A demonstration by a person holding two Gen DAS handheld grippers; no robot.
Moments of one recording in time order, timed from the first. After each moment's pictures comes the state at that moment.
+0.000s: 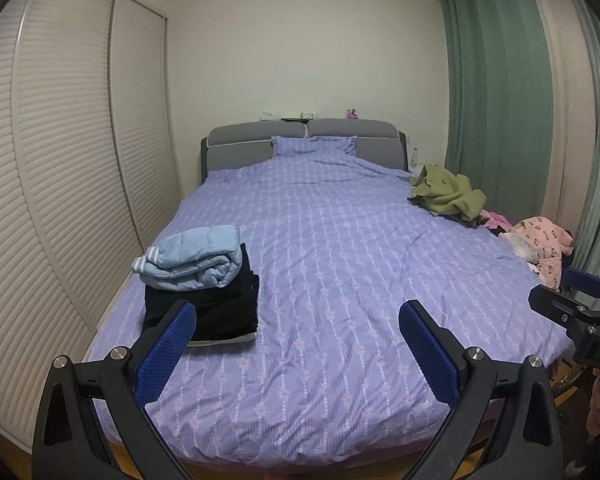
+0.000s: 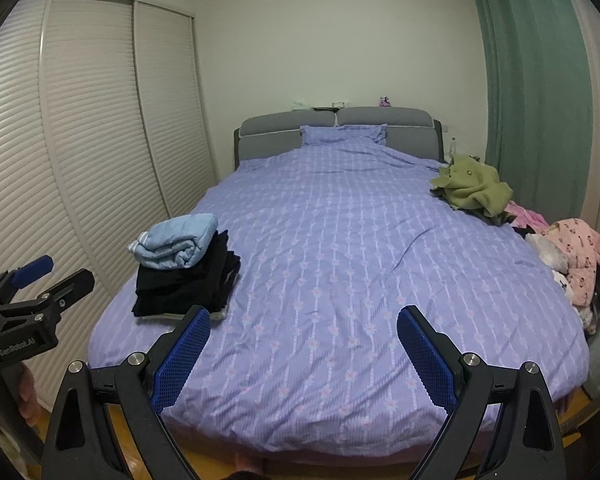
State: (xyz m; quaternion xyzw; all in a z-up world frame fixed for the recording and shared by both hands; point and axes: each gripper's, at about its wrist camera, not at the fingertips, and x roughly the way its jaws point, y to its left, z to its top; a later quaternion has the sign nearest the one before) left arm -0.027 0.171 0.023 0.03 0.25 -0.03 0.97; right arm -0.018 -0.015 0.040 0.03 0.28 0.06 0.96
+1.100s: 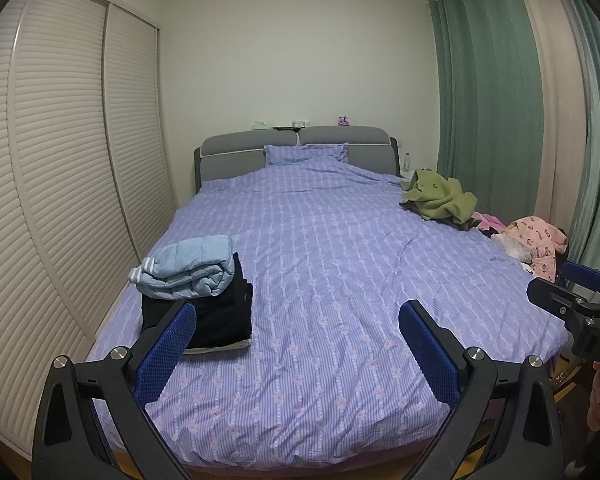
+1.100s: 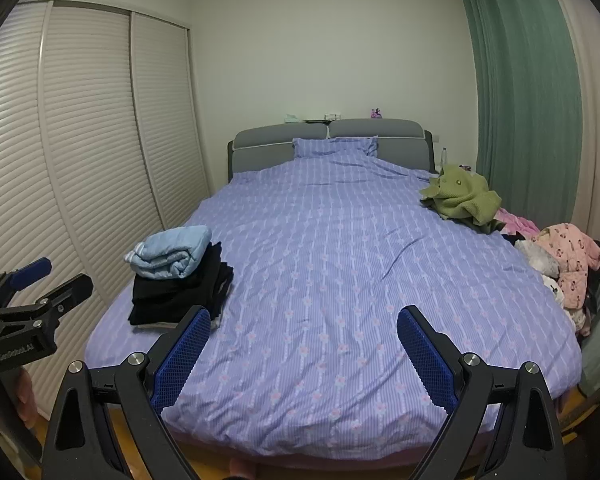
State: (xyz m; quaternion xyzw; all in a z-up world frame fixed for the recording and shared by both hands) left arm -0.037 0.162 0.030 0.04 0.23 -0.04 0.97; right arm -0.037 -0.024 0.050 0.03 0.26 0.04 0.96
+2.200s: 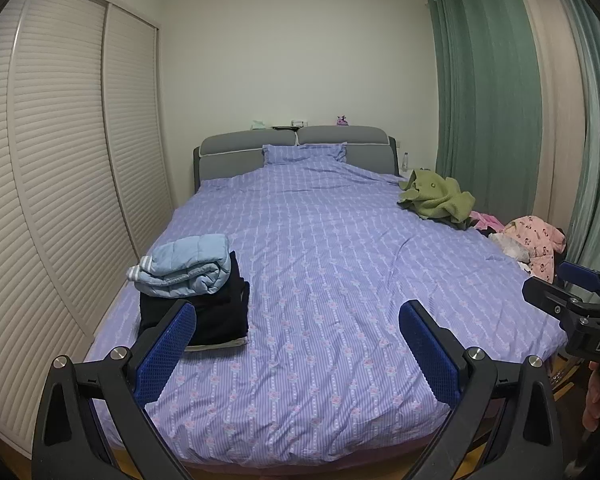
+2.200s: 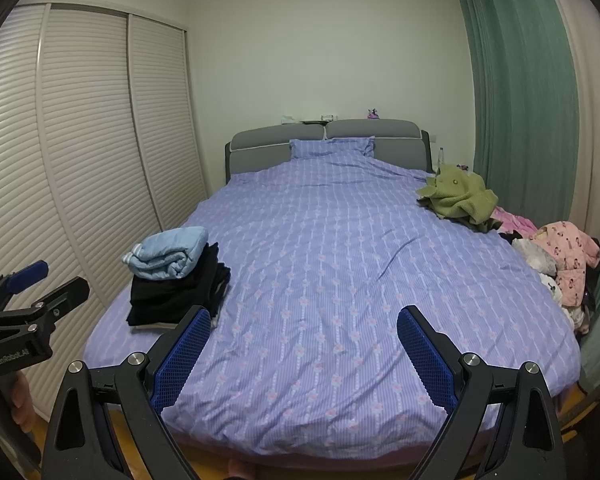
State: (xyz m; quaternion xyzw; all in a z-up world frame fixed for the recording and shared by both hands) left arm -0.040 0.157 0.033 0.04 0.23 -0.04 0.97; right arm -0.040 -0.024 0.052 0.03 0.26 0.04 0.96
